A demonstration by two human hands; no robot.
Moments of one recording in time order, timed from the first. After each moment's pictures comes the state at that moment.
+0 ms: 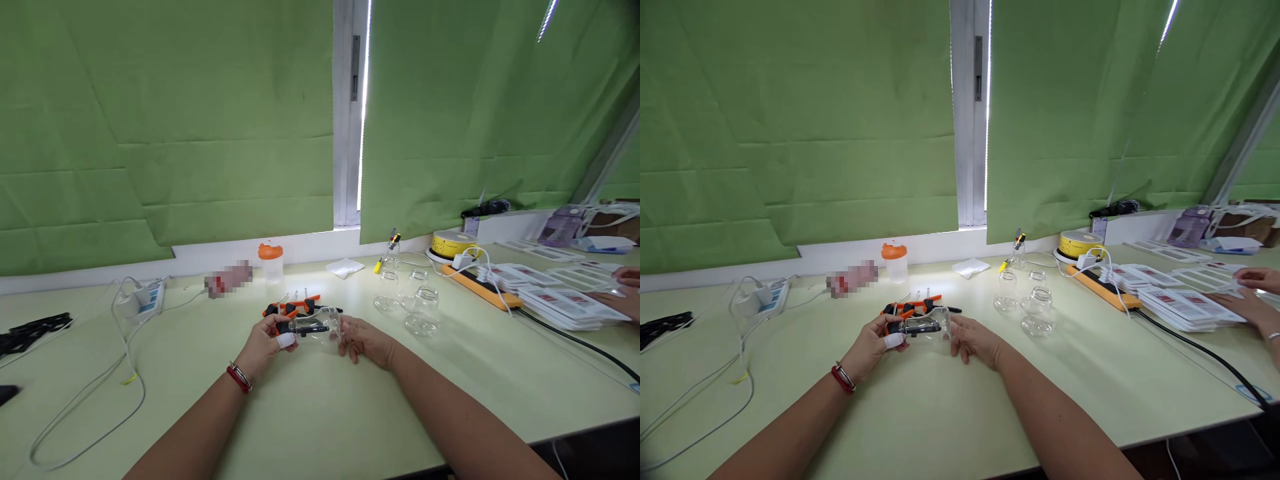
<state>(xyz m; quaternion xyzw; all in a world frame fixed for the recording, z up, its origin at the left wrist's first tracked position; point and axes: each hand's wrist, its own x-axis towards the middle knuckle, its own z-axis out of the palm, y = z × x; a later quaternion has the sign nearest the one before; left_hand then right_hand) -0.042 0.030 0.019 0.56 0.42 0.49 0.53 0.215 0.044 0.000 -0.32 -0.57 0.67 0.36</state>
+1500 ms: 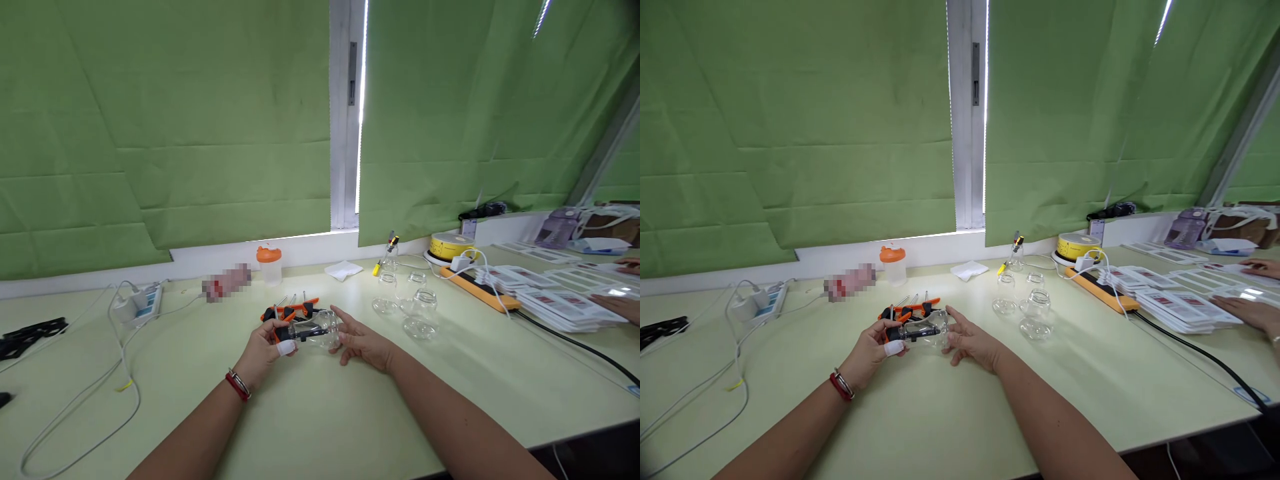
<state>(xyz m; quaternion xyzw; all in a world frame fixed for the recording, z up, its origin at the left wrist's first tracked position) -0.040 0.027 0.017 0.55 0.42 0.49 0.52 0.215 0.042 0.002 -0.30 -0.56 0.68 0.37</state>
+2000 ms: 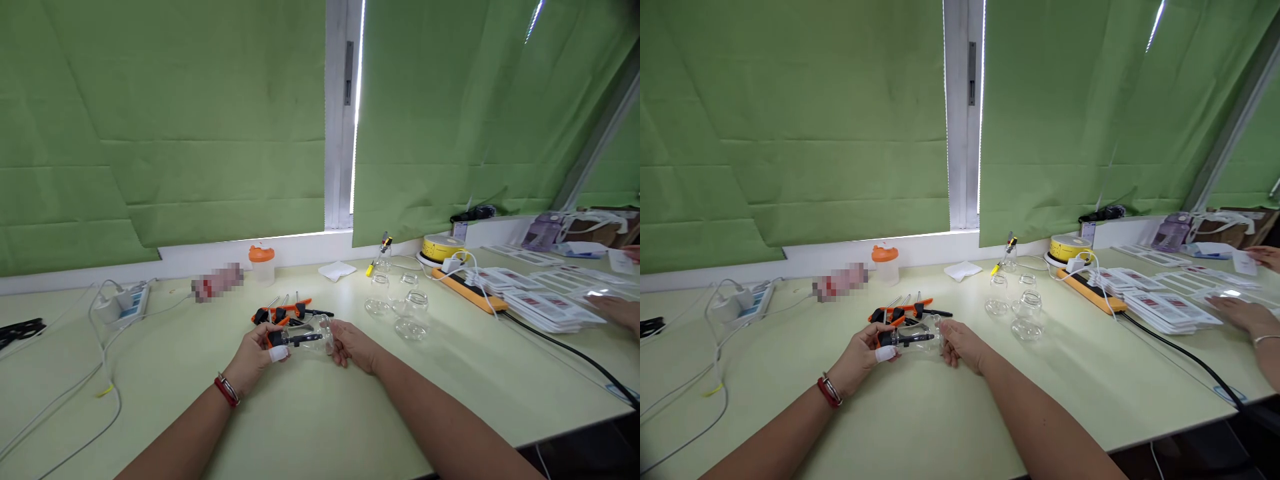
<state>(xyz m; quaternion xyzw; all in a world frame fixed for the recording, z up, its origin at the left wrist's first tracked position) -0.037 0.024 0.020 0.56 0.43 0.48 0.52 0.205 0.049 -0.004 -0.37 -0.57 0.64 0.36</state>
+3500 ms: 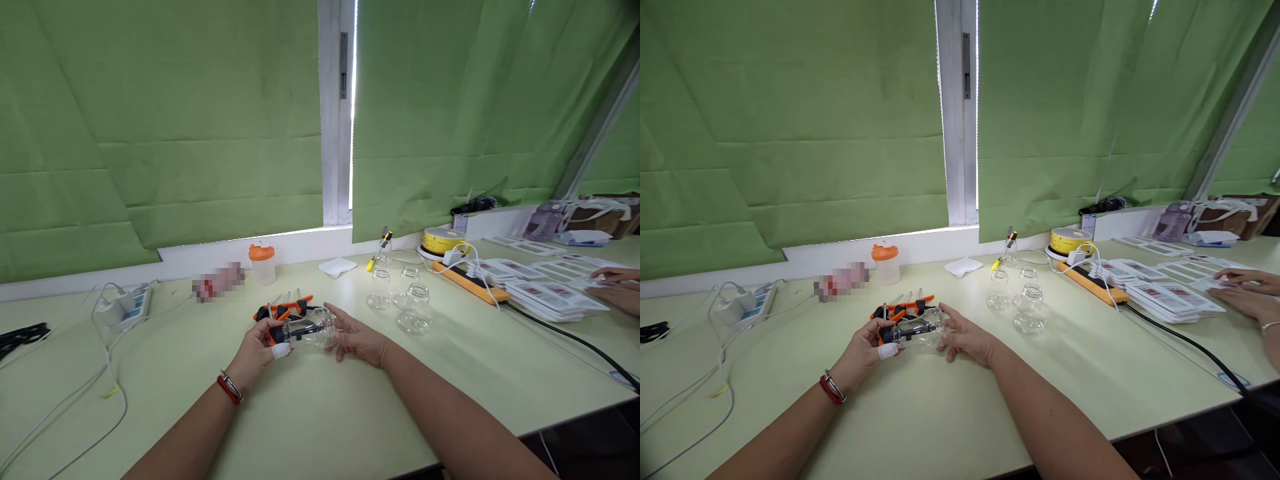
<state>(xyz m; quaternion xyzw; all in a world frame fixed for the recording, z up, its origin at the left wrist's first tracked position) -0.042 0.030 0.011 0.58 0.41 0.48 0.51 0.218 0.044 0.002 -0.28 -0.57 0.68 0.37</state>
